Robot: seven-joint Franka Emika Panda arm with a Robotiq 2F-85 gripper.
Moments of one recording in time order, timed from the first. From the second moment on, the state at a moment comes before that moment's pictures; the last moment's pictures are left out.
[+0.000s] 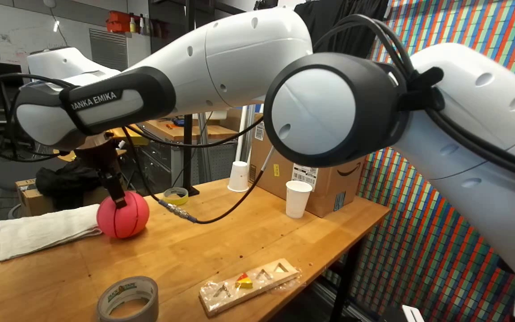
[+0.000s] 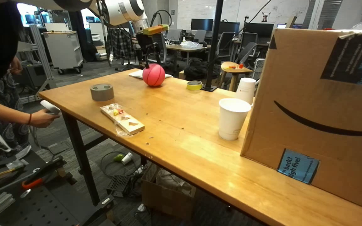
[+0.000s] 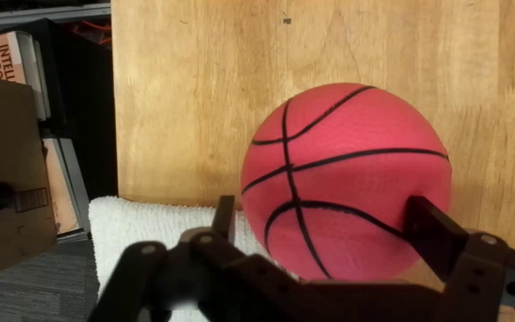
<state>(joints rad) 0.35 0.92 0.09 -0.91 -0.43 1.86 -1.04</state>
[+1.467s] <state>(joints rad) 0.35 0.88 0.07 -0.84 -0.45 1.83 -1.04</state>
